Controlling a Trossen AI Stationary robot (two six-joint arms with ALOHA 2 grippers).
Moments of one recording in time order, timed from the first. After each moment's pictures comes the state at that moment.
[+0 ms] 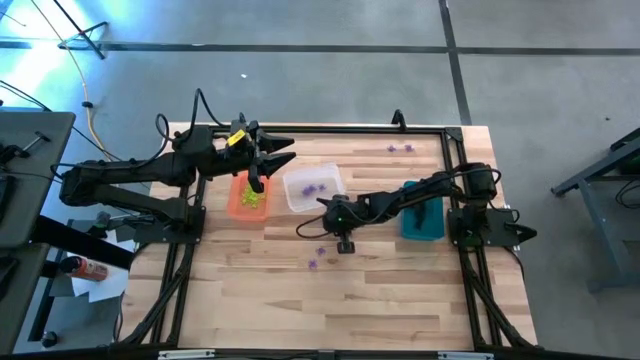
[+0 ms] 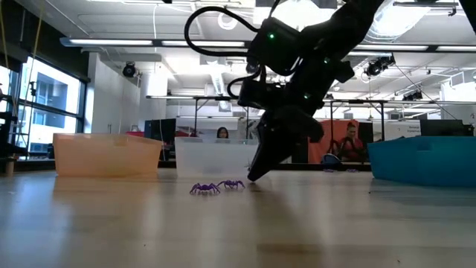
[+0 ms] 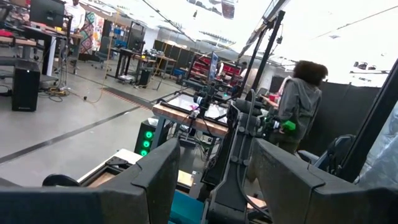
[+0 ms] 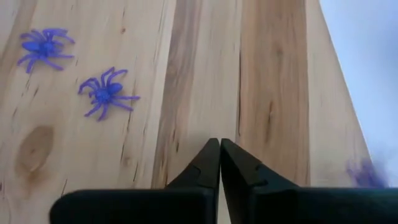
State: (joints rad) left arm 0.13 1.02 0.94 0.23 -0.06 -0.29; right arm 0.03 1.93 1.07 -0.11 -0.02 -0.08
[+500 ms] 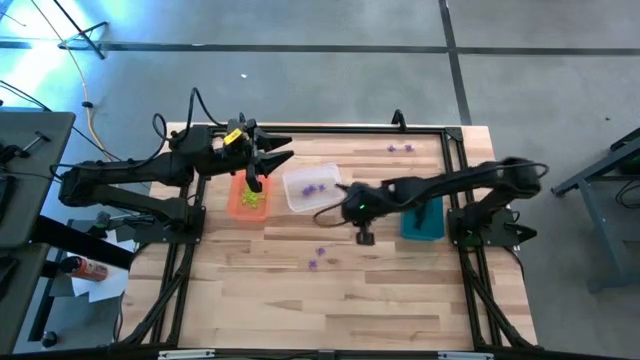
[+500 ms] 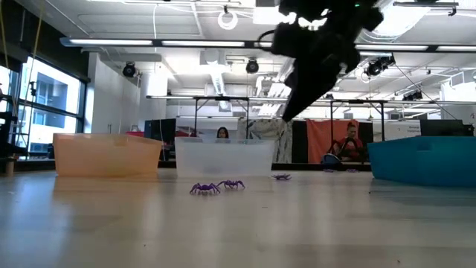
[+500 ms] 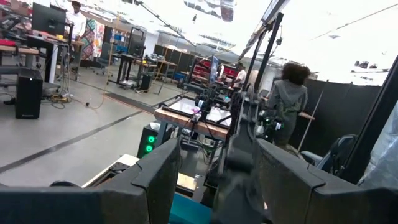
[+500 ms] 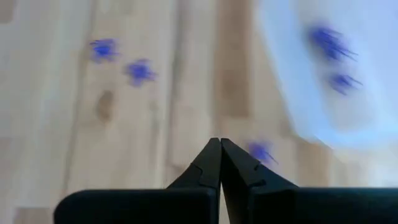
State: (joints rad) left arm 0.13 1.01 0.94 0.23 -0.07 -0.26; right arm 0.01 1.60 1.04 -0.43 -0.01 -0.05
